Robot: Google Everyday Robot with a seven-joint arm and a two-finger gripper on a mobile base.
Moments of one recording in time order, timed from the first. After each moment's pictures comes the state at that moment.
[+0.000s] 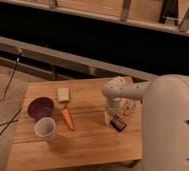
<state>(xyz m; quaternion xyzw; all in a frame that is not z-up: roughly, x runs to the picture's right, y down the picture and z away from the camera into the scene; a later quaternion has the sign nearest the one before) 0.127 0.196 0.869 -0.33 0.25 0.49 0.77</state>
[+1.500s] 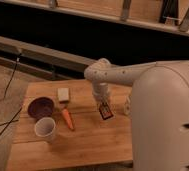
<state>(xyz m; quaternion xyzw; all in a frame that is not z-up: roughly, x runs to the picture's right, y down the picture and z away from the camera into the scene) 0.040 0.095 0.807 -0.24 0.27 0.57 0.74</state>
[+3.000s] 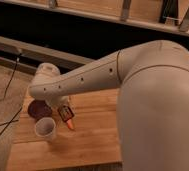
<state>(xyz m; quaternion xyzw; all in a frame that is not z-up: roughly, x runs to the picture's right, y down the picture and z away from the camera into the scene) -0.169 0.087 0.711 -0.17 0.11 0.52 0.83</state>
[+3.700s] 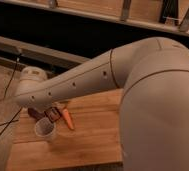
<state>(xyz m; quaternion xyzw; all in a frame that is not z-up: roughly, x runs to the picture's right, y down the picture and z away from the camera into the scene) -0.217 0.090 0.691 -0.18 0.03 0.50 0.84</state>
